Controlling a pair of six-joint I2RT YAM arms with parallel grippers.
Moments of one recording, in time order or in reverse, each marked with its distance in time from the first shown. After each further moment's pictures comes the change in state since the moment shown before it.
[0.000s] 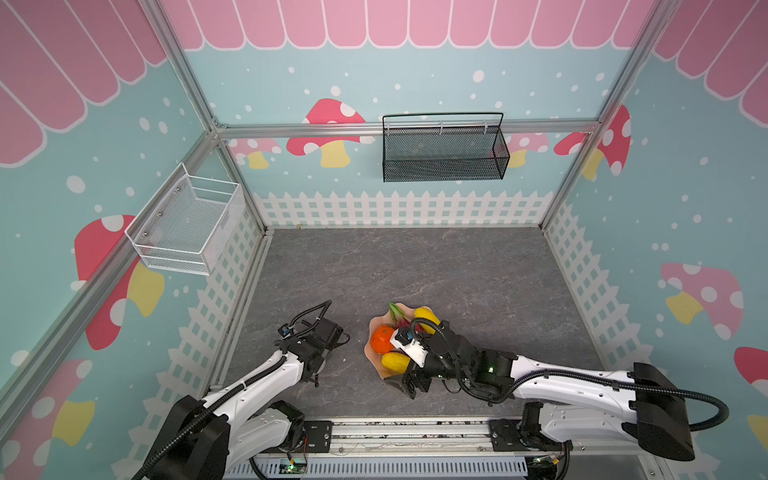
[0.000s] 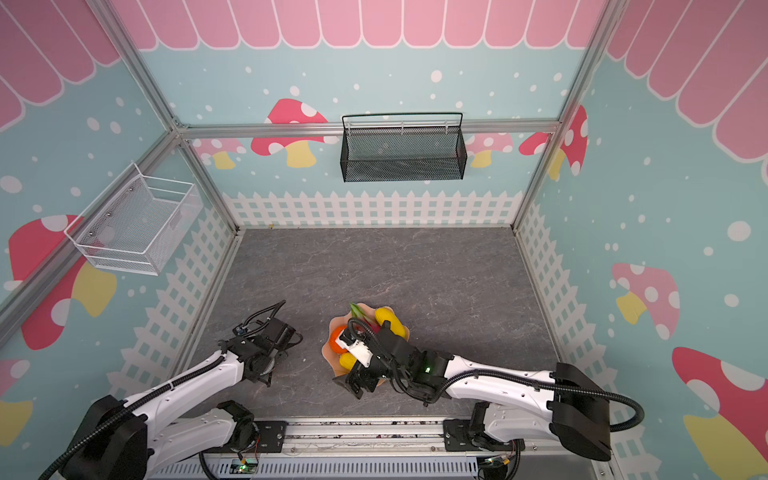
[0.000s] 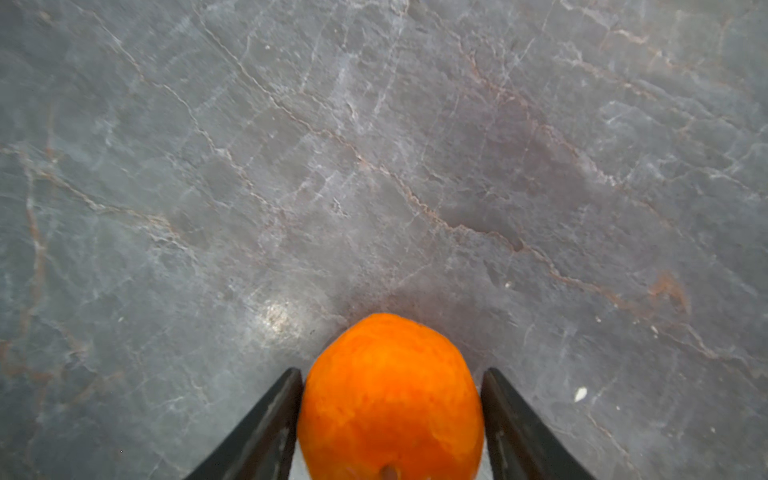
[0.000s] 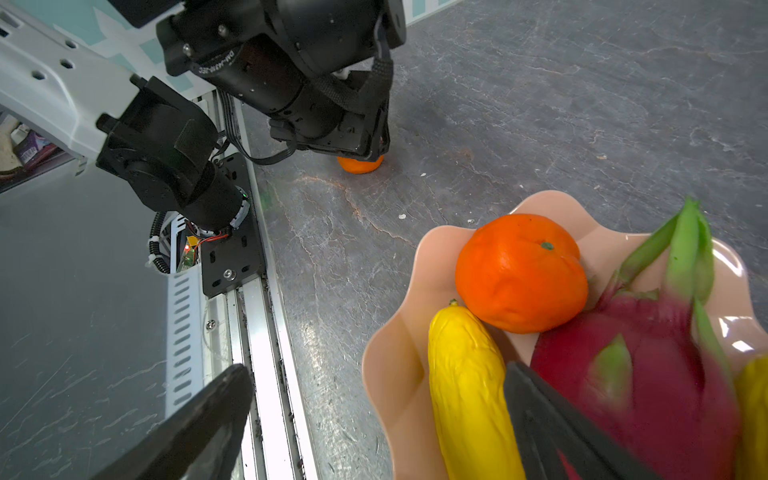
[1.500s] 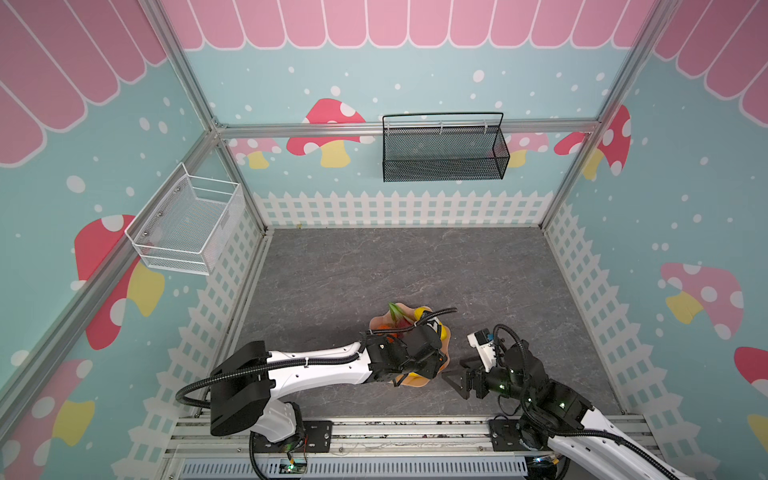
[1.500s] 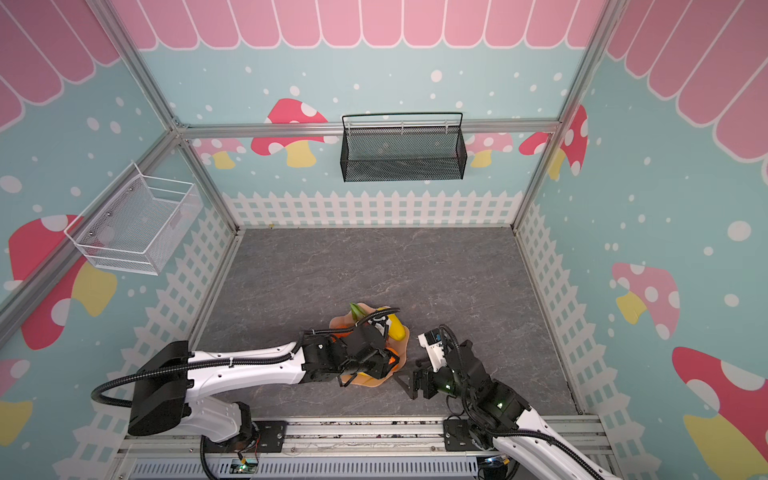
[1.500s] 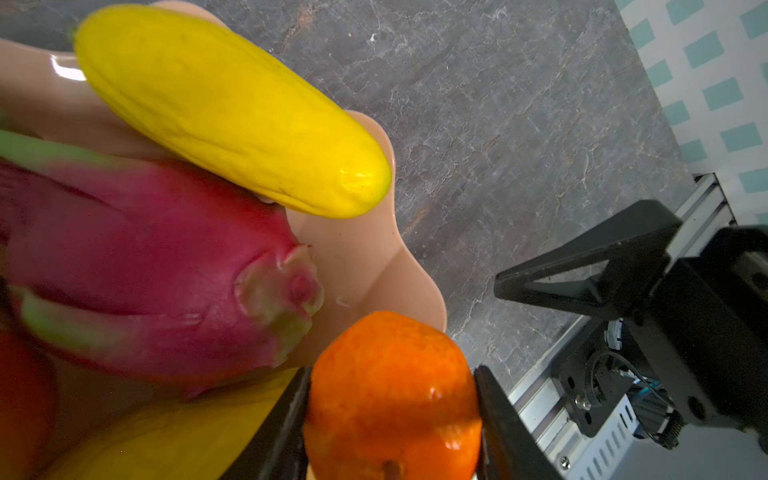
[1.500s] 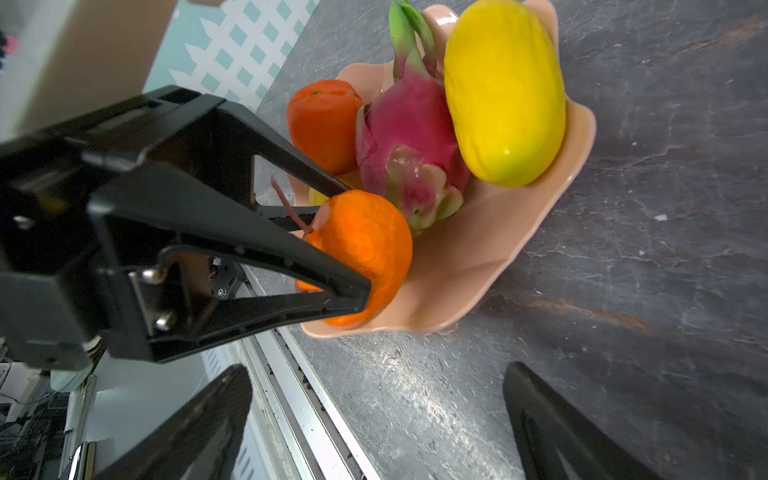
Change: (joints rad) left arm -0.716 0.454 0.522 0.393 0.357 0.501; right arm -0.389 -0.819 -0.431 -0.363 -0.191 0.410
